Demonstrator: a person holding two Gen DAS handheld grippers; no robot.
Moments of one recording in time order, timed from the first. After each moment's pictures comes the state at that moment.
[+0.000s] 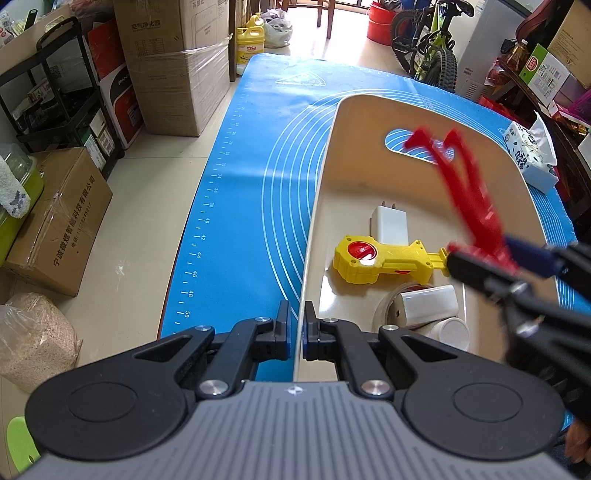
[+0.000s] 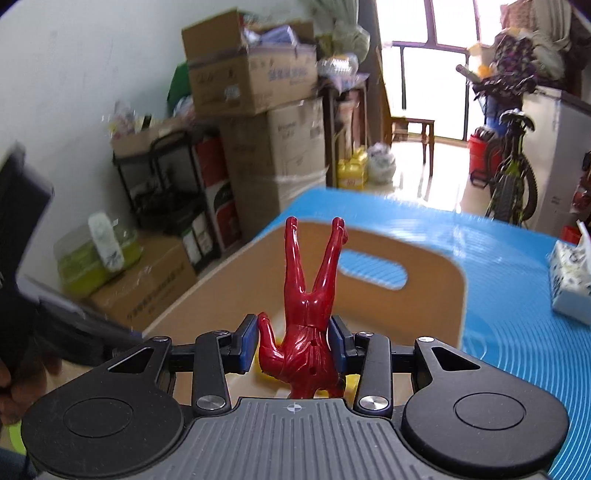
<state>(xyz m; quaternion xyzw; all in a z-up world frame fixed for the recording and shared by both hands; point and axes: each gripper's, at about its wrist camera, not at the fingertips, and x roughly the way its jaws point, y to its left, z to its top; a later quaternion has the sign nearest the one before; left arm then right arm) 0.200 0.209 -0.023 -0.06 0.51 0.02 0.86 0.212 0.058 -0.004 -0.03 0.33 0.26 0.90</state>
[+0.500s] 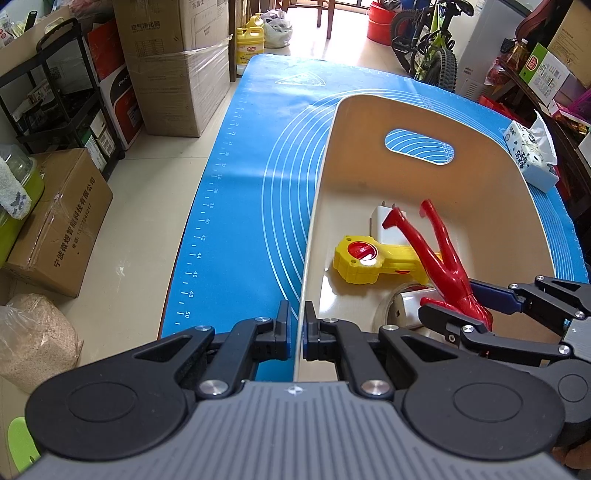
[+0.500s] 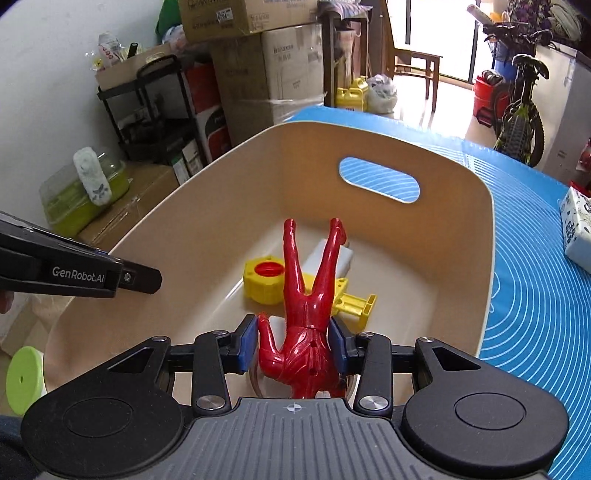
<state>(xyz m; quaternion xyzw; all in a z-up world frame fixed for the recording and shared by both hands) 0.201 0.207 -0.023 -0.05 0.51 0.02 0.86 0.223 0.071 -0.039 -0.07 0.44 0.25 0.86</state>
